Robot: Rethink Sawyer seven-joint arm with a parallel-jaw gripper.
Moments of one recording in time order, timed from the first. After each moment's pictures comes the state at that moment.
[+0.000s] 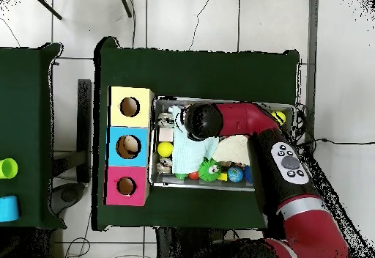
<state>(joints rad) -0.51 -0.48 0.39 1.47 -0.46 0.62 1.78</state>
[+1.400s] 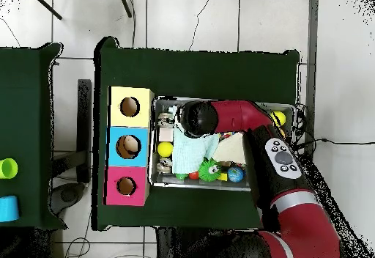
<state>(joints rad) -0.49 -0.44 0.39 1.43 -0.46 0.62 1.78</state>
